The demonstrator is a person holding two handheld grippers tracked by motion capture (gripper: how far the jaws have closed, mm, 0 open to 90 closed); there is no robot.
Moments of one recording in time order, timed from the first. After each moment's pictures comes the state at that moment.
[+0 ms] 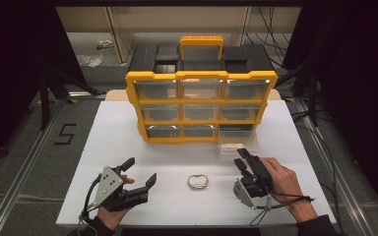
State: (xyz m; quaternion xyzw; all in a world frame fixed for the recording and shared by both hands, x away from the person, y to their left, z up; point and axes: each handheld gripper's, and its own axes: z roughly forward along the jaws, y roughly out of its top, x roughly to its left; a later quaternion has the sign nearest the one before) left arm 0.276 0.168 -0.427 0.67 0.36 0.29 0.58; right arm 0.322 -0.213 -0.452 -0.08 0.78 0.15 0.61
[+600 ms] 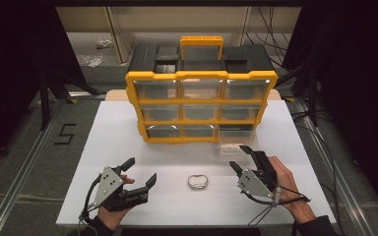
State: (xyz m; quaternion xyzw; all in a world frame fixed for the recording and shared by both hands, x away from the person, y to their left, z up) left arm 0.276 0.168 -0.427 0.67 0.36 0.29 0.58; right arm 0.322 -0.217 -0.430 0.05 0.80 0.31 0.52
